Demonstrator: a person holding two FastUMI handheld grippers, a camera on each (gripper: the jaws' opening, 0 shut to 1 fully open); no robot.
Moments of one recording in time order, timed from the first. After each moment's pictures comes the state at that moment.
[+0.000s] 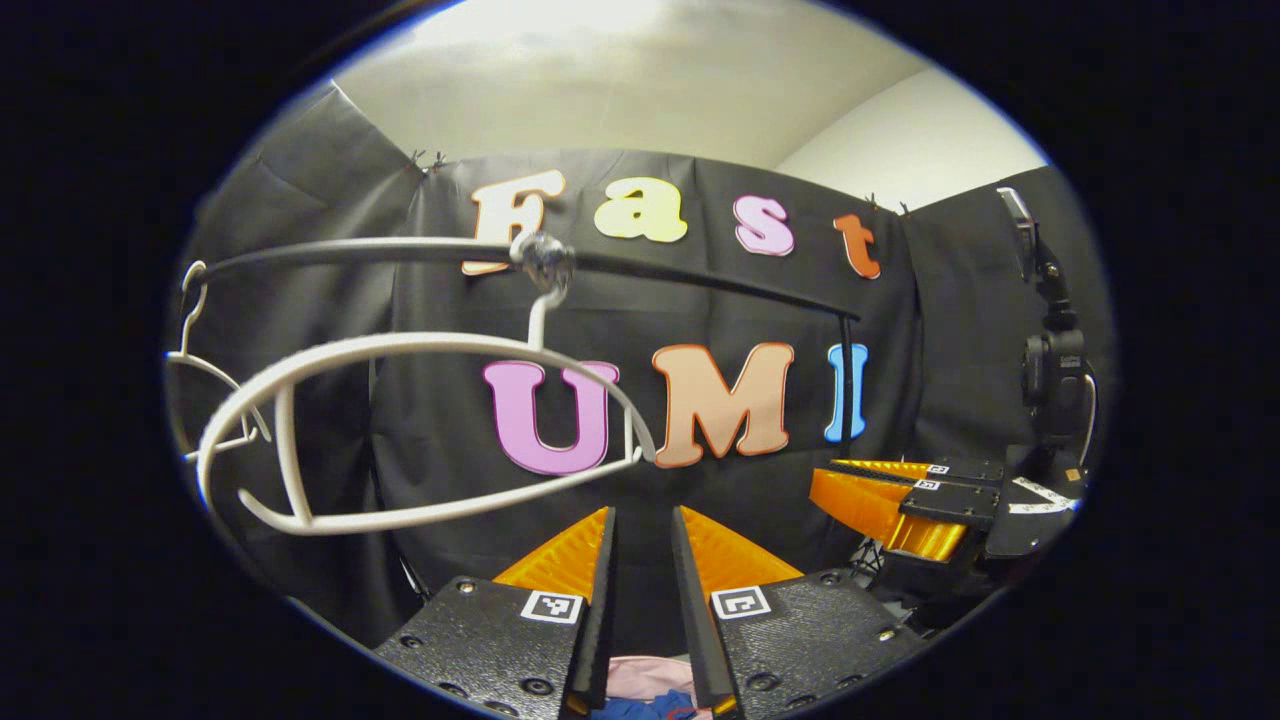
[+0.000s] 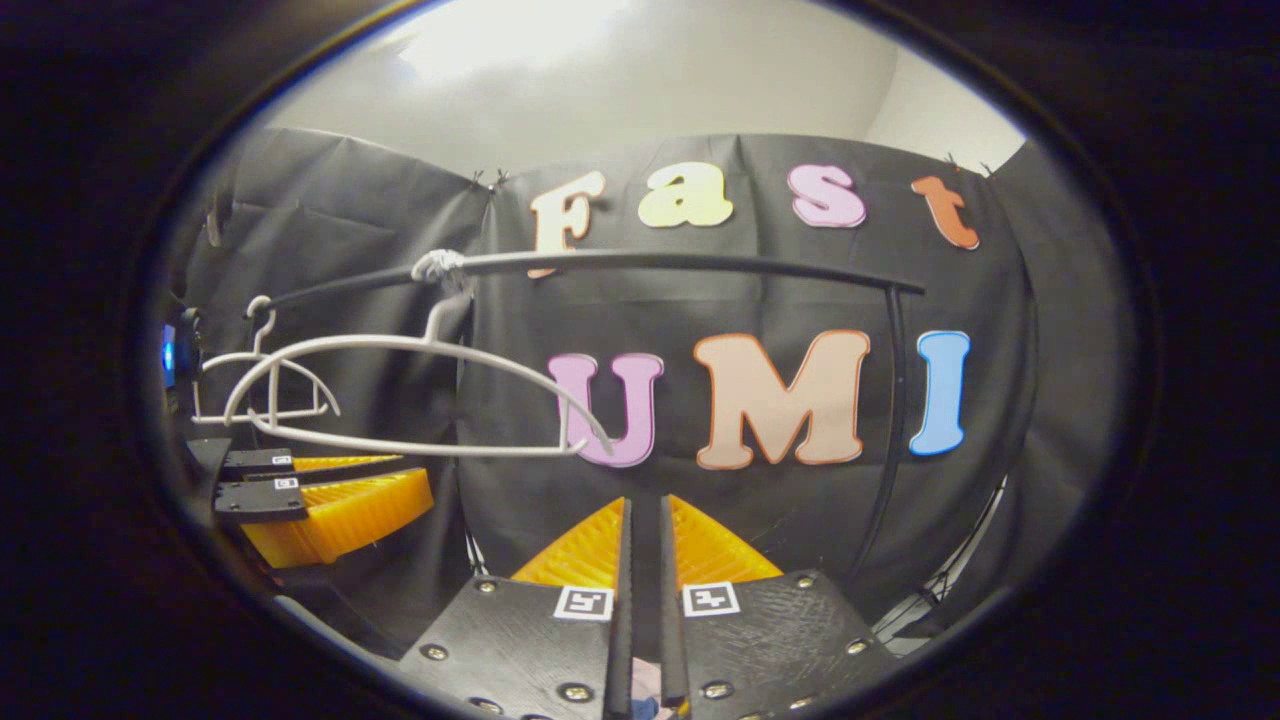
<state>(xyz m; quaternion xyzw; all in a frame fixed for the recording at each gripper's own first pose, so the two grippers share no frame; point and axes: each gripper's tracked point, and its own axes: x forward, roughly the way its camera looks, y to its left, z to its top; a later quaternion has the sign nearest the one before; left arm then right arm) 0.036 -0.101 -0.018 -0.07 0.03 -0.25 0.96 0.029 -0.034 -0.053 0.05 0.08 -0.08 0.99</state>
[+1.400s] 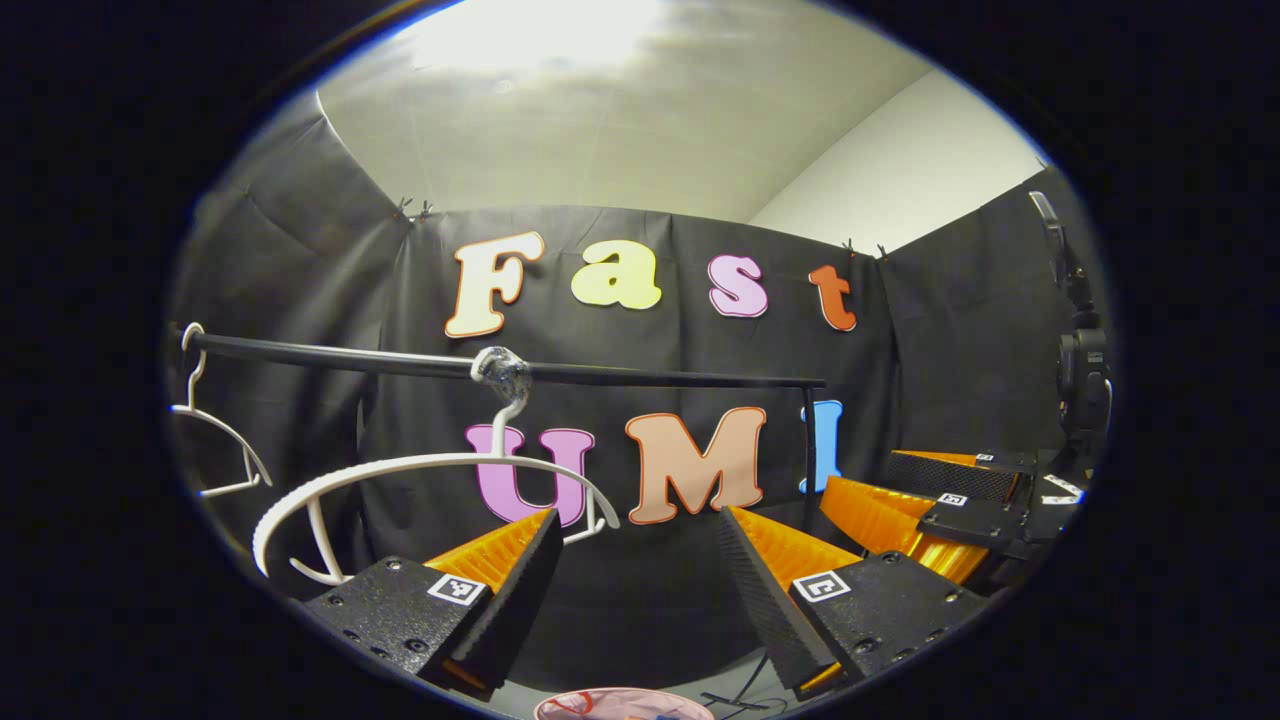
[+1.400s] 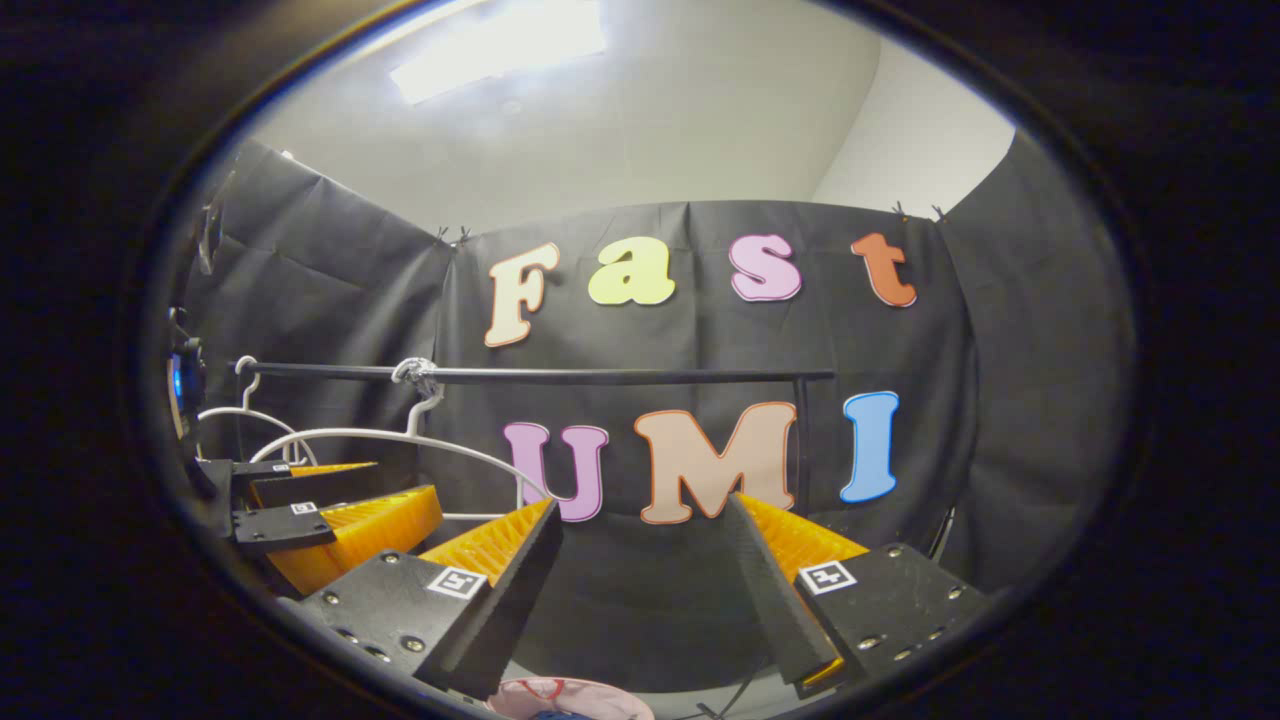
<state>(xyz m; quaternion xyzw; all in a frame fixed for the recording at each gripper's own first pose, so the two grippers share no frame) 0.012 -0.131 0.036 -0.09 -0.03 -0.29 0.95 -0.028 -0.085 0.024 0.03 0.02 -0.16 0.99</state>
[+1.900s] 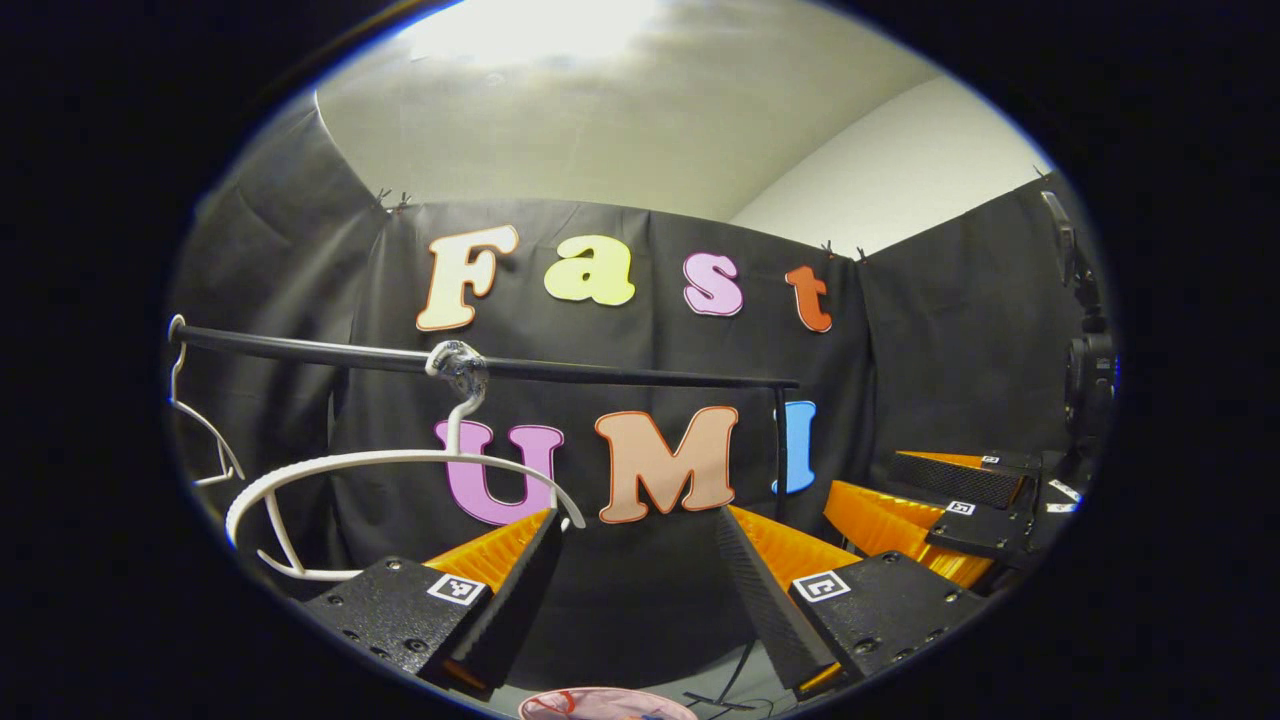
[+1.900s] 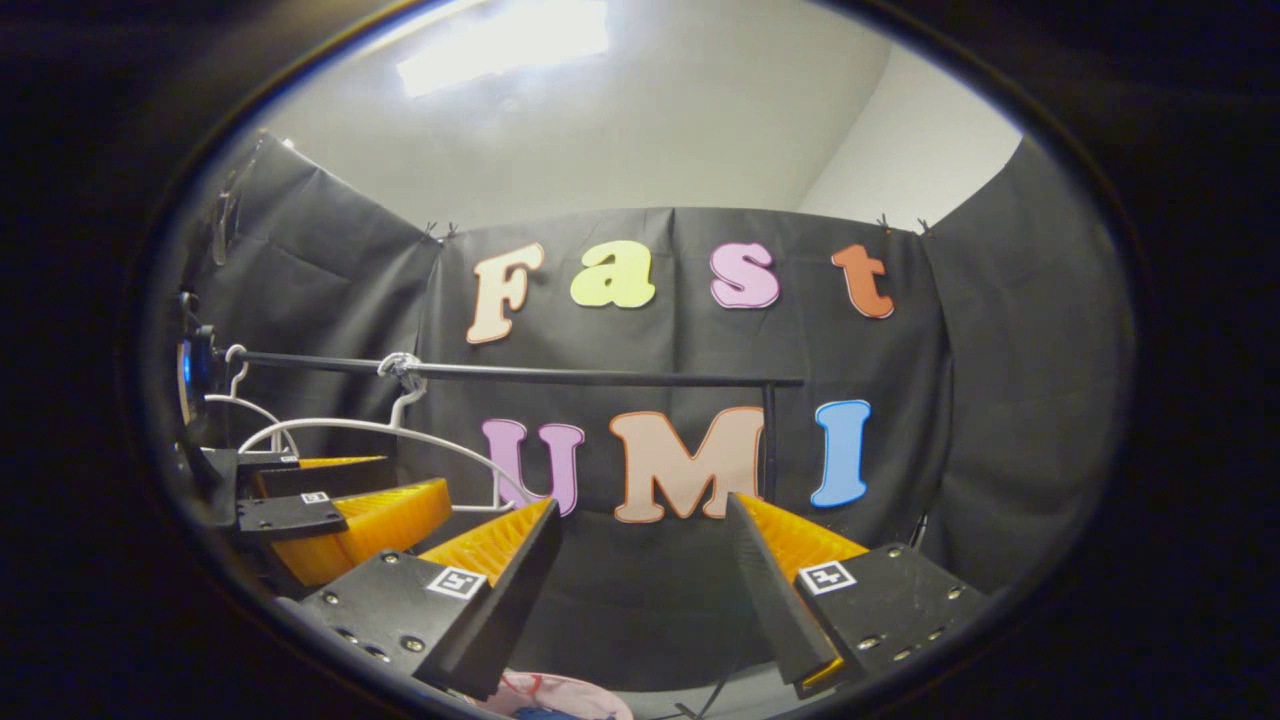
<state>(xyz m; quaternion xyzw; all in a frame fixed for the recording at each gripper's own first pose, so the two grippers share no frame) 0.006 -0.148 0.039 -0.09 -0.02 -0.32 0.94 -0.046 -0.096 0.025 0.02 0.02 -0.18 0.98</state>
